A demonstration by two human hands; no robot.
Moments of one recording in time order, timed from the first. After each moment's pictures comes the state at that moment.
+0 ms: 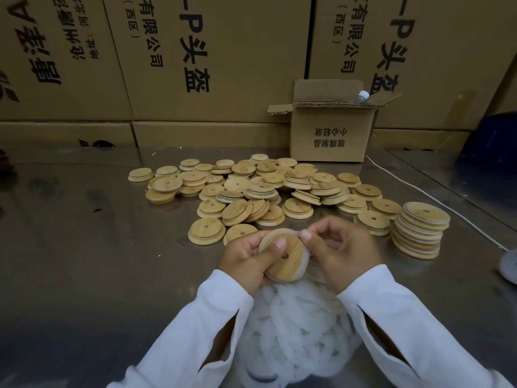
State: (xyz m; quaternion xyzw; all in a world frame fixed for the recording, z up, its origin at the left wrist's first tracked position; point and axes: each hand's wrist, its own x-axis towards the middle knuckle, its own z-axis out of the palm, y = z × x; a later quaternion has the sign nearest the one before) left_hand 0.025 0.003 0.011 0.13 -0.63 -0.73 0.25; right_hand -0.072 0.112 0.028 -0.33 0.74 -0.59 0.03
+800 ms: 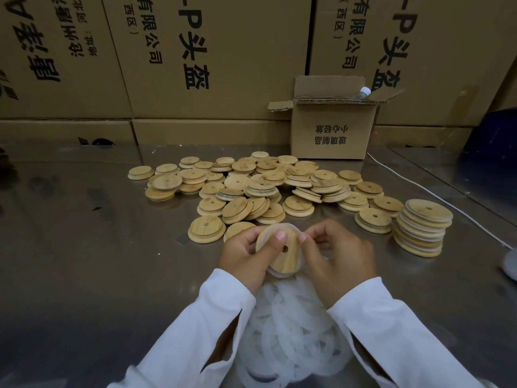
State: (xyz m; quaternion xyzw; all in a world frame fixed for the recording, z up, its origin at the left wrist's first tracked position) left_hand 0.020 0.004 0.008 0.17 -0.62 -0.71 0.30; right_hand -0.058 0.113 0.023 -0.38 0.79 -0.48 -0.09
